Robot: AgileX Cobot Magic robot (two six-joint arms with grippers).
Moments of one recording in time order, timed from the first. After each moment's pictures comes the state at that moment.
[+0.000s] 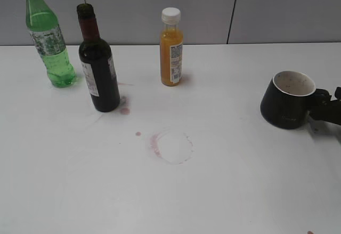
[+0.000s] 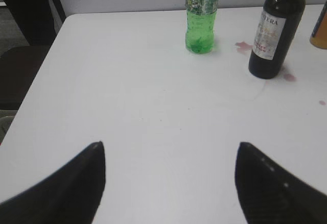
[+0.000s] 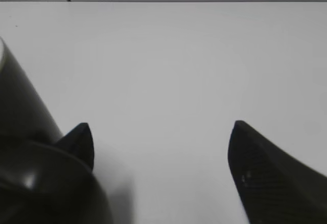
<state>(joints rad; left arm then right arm) -0.07 0.00 -0.51 0.00 1.05 0.07 -0.26 2.20 -0.61 -0.41 -1.23 0.06</state>
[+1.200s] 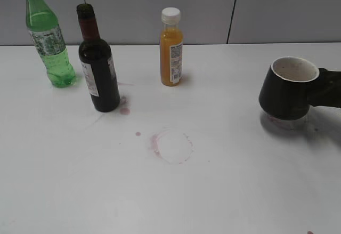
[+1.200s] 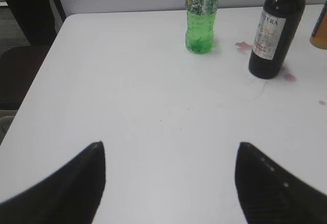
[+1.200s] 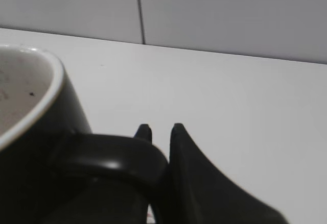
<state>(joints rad) -0.07 0.00 -0.51 0.00 1.05 0.07 -0.25 2.02 -0.62 -0.69 -1.17 0.23</state>
